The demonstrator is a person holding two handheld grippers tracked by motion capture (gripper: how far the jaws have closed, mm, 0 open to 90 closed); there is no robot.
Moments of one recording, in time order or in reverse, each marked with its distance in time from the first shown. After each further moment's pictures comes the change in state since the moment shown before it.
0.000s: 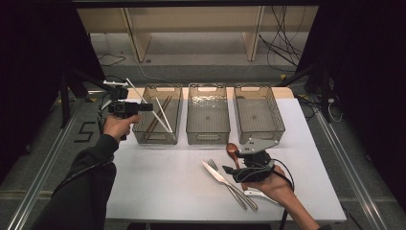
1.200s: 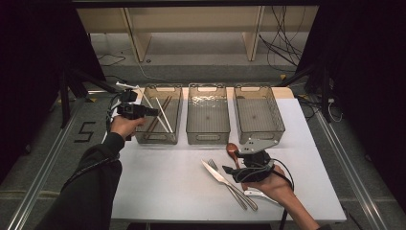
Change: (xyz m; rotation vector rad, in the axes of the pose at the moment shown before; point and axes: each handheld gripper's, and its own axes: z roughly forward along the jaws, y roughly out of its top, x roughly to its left) left arm 0.007 -0.002 0.031 0.109 0.037 -0.024; right arm 0.000 0.000 0.001 0.004 -0.001 -0.006
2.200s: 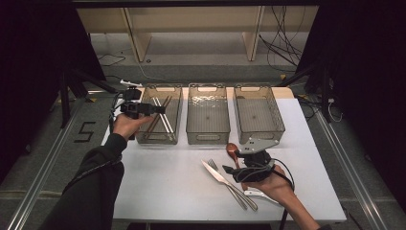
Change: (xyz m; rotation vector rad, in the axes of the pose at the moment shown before) left arm -0.029 -0.002 -0.014 -0.057 -0.010 0.065; right arm 0.000 0.001 -0.001 -0.005 0.000 0.003
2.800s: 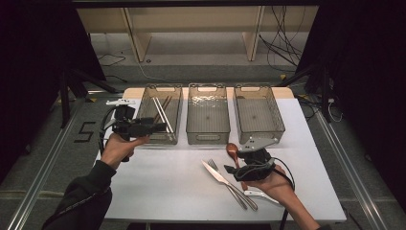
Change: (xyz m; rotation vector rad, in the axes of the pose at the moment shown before) left arm -0.040 -0.057 -0.042 -0.071 -0.147 0.174; right arm -0.005 -0.002 0.004 0.042 -0.009 0.043
